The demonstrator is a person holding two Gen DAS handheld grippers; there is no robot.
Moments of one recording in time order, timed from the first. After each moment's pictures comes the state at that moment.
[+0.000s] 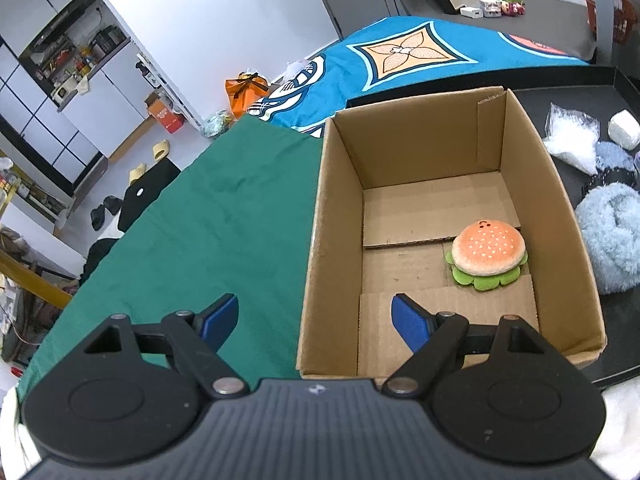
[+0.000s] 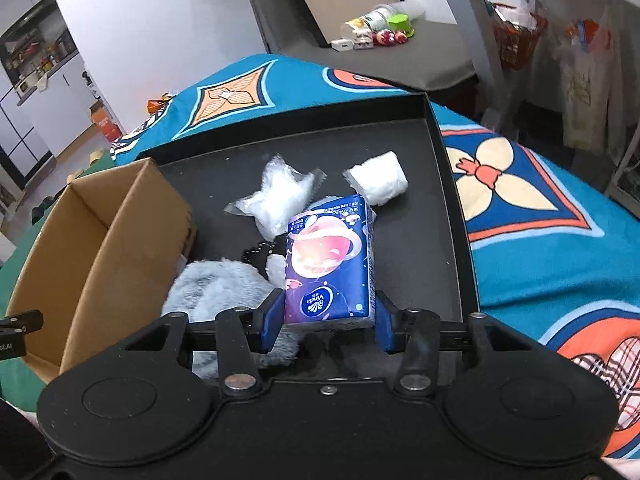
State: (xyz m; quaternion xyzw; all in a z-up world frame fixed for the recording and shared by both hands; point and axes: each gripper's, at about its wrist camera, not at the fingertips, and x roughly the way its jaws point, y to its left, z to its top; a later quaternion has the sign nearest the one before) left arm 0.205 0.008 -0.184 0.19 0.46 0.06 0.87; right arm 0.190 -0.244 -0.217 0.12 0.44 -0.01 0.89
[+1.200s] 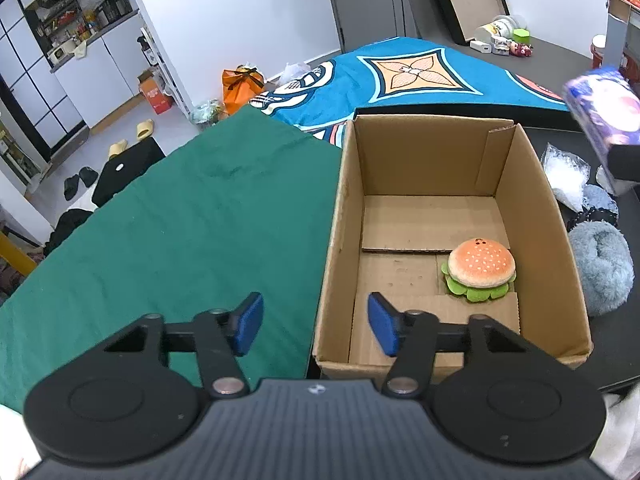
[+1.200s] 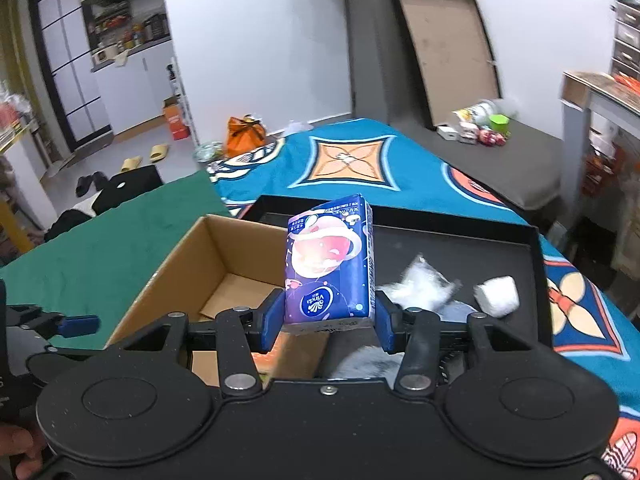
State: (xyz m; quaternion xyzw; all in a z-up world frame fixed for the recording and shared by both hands) left arm 0.200 0.042 -0.180 0.10 0.45 0.04 0.88; right arm 0.202 -0.133 -0.136 0.02 0.37 0.08 0.93
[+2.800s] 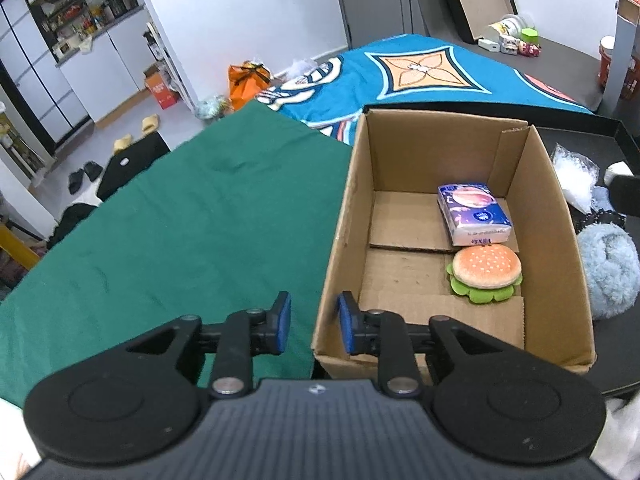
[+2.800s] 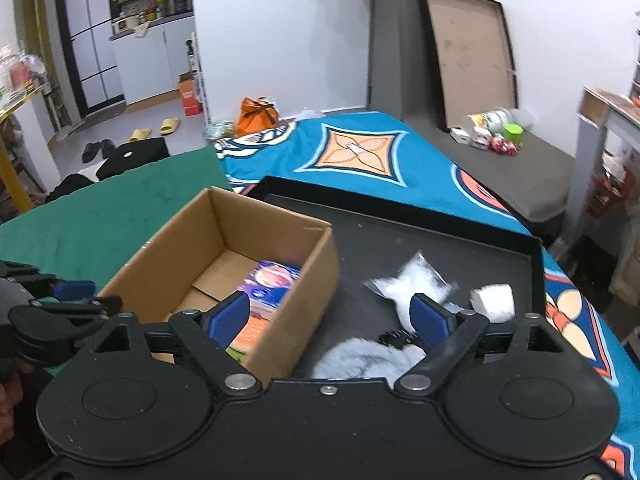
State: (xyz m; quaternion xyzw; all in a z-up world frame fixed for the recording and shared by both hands) left arm 0.200 0.043 -0.181 0.11 0.45 0.05 0.88; right arm 0.198 -0.138 -0.144 -0.02 0.38 0.09 0.92
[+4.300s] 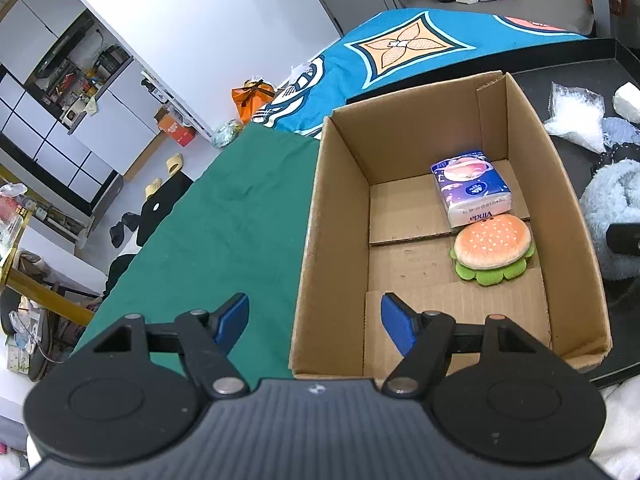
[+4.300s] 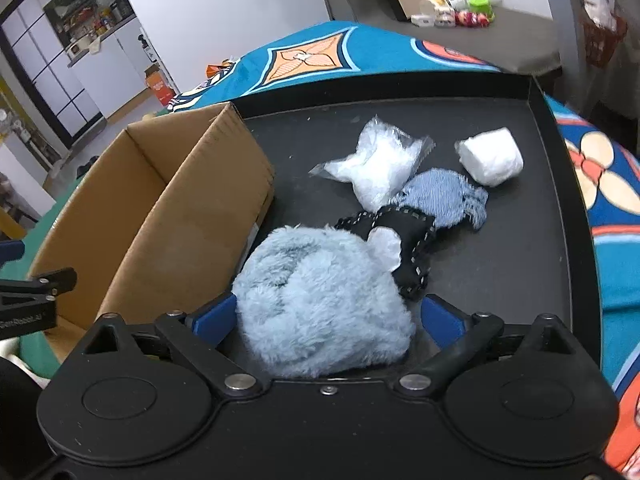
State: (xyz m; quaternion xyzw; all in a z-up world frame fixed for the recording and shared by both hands) left arm 0.206 -0.006 -0.193 0.24 0.45 0.07 0.86; right arm 0.206 -0.200 -0.239 0.10 0.45 0.09 0.88
